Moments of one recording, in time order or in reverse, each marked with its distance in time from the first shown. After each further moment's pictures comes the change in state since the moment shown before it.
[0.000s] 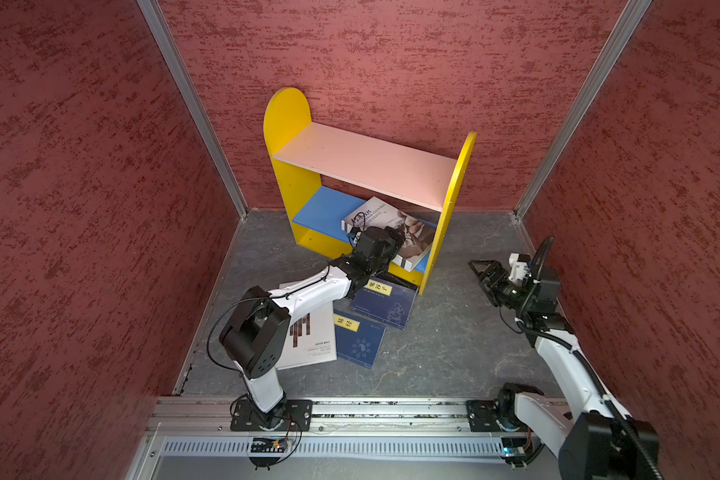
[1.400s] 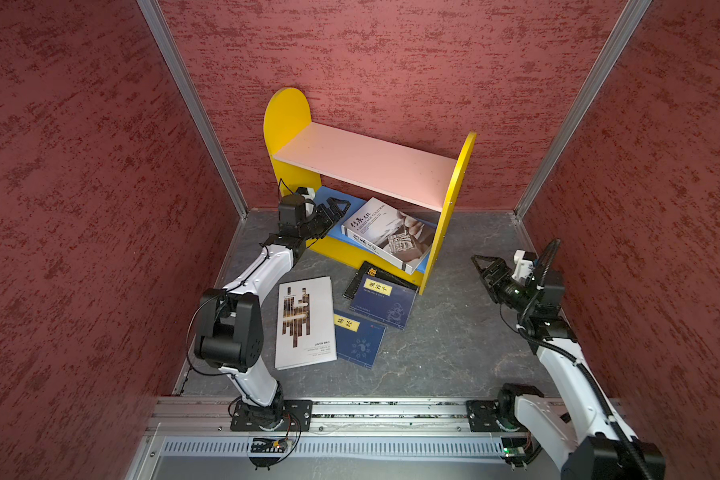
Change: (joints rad) left arm 0.544 -0.020 0.019 0.125 0.589 0.560; right arm 0.042 -0.099 -0.001 0.034 0.075 0.077
